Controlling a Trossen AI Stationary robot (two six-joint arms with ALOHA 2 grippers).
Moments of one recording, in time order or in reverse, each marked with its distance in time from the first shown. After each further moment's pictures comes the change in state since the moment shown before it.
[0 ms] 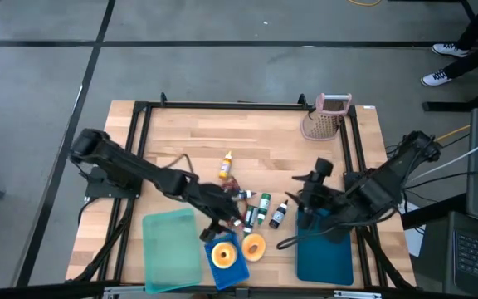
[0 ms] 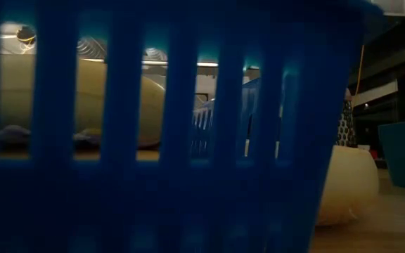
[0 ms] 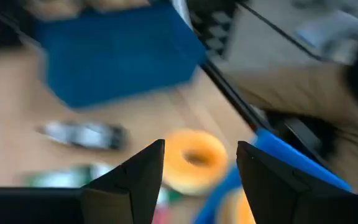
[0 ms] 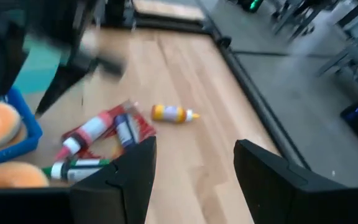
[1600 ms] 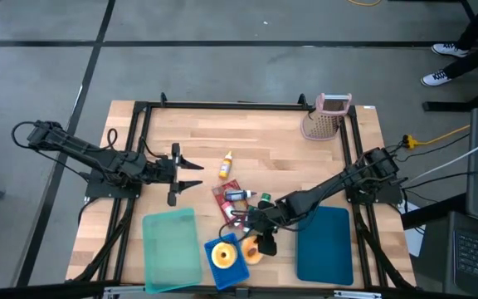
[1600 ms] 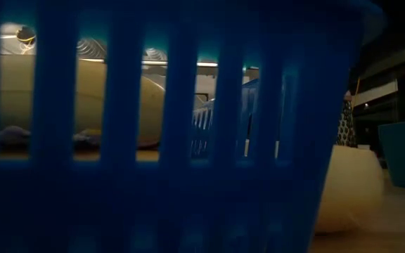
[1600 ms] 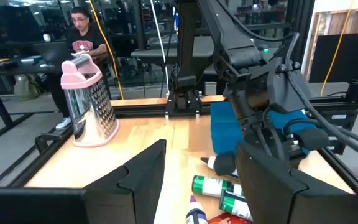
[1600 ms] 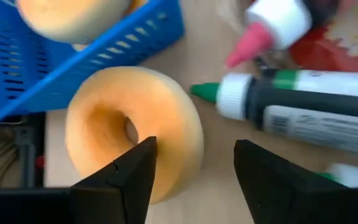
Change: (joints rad) left arm 0.002 -0.789 -0.565 0.204 -0.499 -0.011; right arm -0.280 0.451 -0.366 0.918 -1.034 -0.044
